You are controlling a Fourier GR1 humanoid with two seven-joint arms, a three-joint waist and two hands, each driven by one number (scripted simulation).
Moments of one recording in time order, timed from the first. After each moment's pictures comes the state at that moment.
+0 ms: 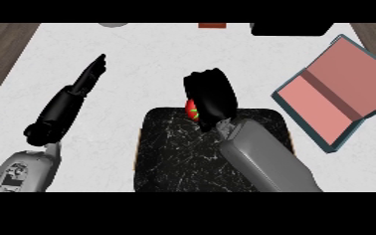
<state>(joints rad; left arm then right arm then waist) -0.21 0.35 -0.10 -1.55 -0.03 -0.12 -0.07 -0.66 -0.08 0.57 -1.33 1.03 0.11 0.49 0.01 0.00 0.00</state>
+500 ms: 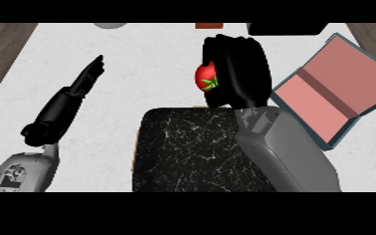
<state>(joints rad) -0.20 0.35 -0.07 -1.55 -0.03 -0.13 -0.07 -0.71 -0.08 0.38 -1.57 1.08 0.11 0.65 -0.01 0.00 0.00</state>
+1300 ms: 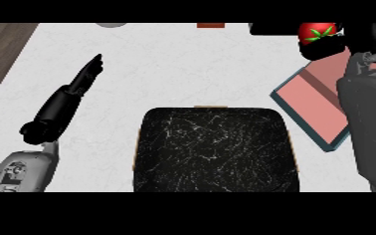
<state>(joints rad) -0.21 0.33 -0.04 -1.52 -0.05 -0.16 -0.09 -0.73 -0.36 -0.06 -1.45 0.98 0.11 0.56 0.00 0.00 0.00</state>
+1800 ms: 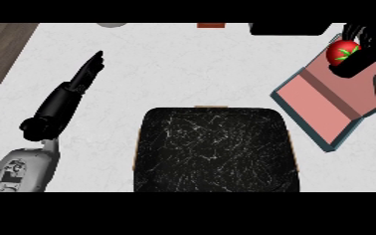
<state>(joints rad) -0.23 0.32 -0.04 -1.54 -0.06 -0.17 -0.06 -0.70 -0.50 -0.16 -1.20 0.85 0.37 0.42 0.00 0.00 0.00</state>
